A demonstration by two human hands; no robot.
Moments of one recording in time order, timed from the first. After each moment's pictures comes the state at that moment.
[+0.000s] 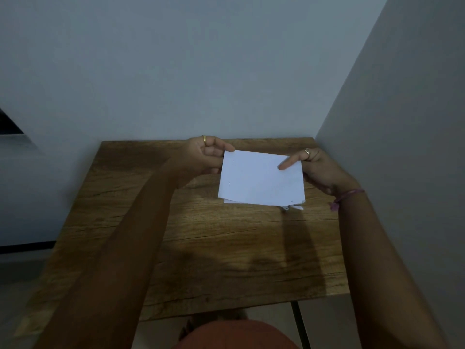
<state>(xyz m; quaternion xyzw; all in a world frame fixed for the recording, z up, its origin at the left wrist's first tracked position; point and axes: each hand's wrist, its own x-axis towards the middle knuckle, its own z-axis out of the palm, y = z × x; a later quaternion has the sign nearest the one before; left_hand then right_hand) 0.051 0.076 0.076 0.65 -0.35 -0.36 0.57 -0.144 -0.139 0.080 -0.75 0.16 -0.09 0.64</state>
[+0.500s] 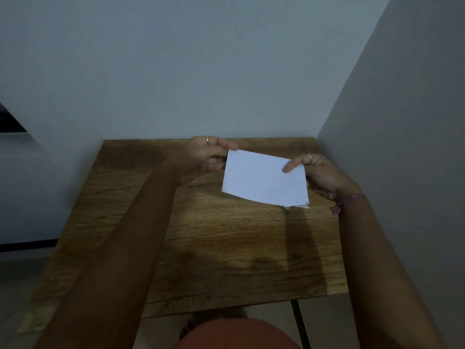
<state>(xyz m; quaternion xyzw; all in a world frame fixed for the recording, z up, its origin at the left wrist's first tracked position) 0.053 0.071 0.083 0.58 -0.29 -0.46 0.61 -0.150 -0.133 0.073 -0.70 0.19 -0.08 0.69</state>
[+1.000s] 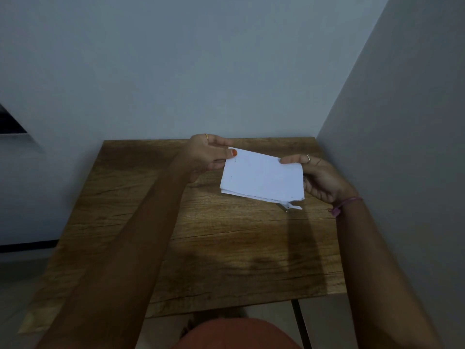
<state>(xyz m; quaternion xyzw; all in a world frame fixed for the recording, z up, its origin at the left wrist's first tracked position) 0.047 0.058 0.082 0.64 -0.21 -0.39 0.63 -0.153 -0.144 0.056 -0.61 0.16 -0.06 0.78</state>
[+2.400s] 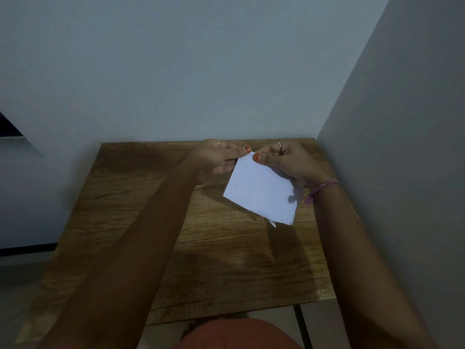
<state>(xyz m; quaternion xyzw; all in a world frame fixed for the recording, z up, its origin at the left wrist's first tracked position) 0.039 0.044 0.089 0.62 -0.23 -0.46 0.59 -0.102 -0.108 0.088 -0.77 0.18 -0.09 0.61</state>
